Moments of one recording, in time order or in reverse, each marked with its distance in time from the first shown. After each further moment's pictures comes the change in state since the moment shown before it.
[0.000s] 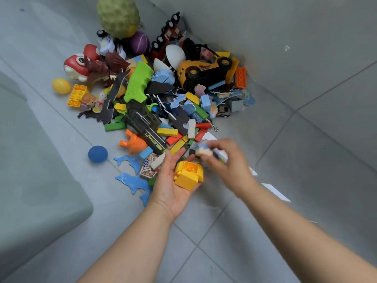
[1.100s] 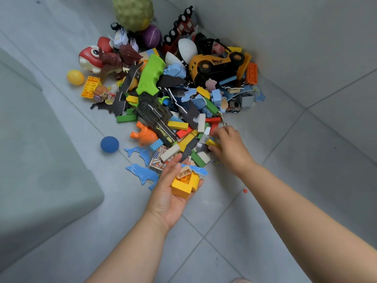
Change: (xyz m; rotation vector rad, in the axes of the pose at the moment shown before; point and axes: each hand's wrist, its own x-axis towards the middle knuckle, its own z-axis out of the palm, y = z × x) left_hand -0.029 -0.001 -0.027 -0.091 0.043 0.038; right_hand 0.035 0.016 0.013 -0.500 -0.222 -0.054
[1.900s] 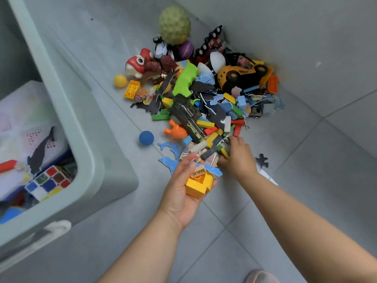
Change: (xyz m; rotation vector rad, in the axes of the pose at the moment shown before) left_hand -0.059 0.026 -0.012 0.007 -0.088 0.085; right_hand -0.022 -0.050 0.027 0.063 0.068 0.231
